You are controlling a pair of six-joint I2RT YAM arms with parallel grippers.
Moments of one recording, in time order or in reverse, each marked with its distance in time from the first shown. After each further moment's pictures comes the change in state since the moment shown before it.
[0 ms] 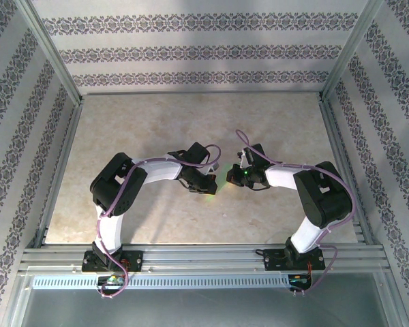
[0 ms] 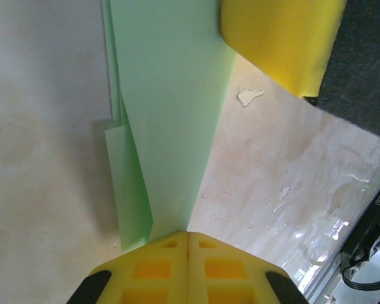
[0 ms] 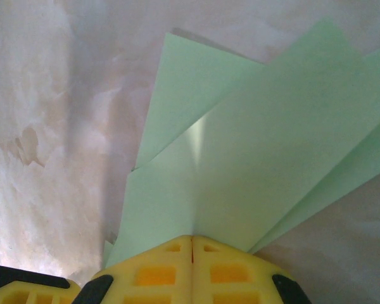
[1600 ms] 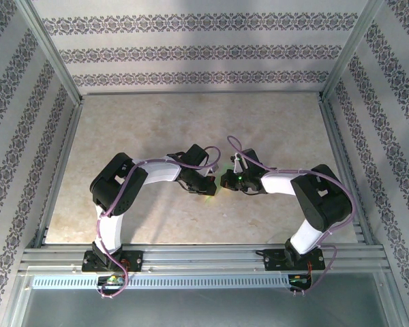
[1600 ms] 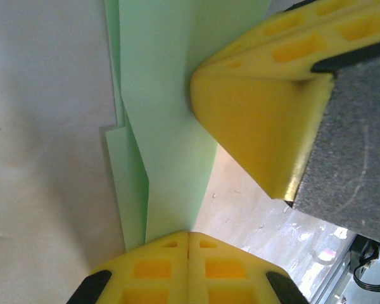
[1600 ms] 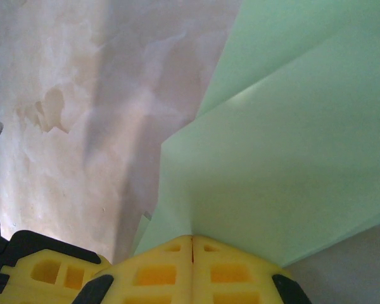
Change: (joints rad) left arm 0.002 0.003 -0.039 0.050 0.004 0.021; right arm 0.089 -0.026 -0.057 0.107 0.031 0.017
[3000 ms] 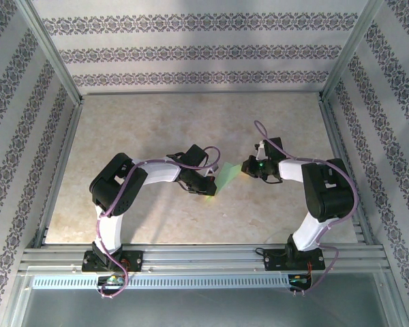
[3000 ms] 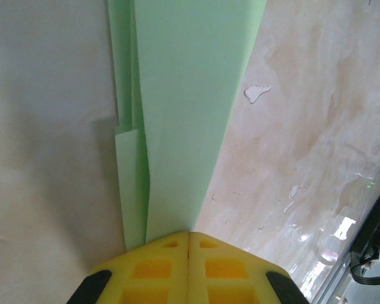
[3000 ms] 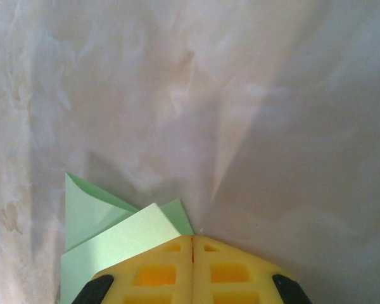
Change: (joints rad) left arm 0.000 -0.003 -0.015 0.024 0.001 0.000; right arm -0.315 0.054 0.089 -0.092 -0.067 -0.125
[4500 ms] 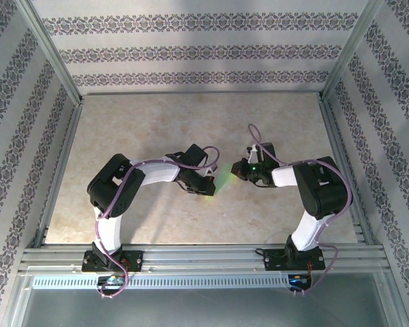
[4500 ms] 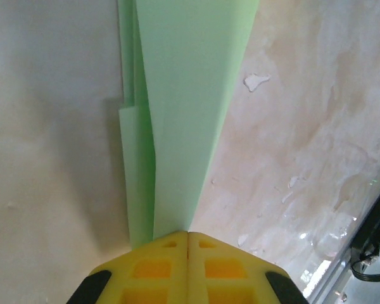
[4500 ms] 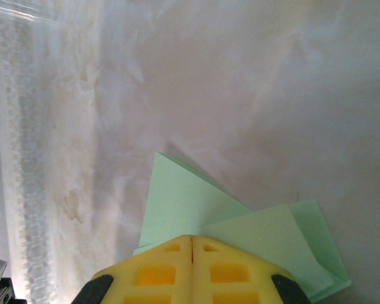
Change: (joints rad) left arm 0.000 -0.037 0.005 -0.047 -0.012 0.000; right arm 0.098 0.048 -0.106 0.323 -0.099 0.203
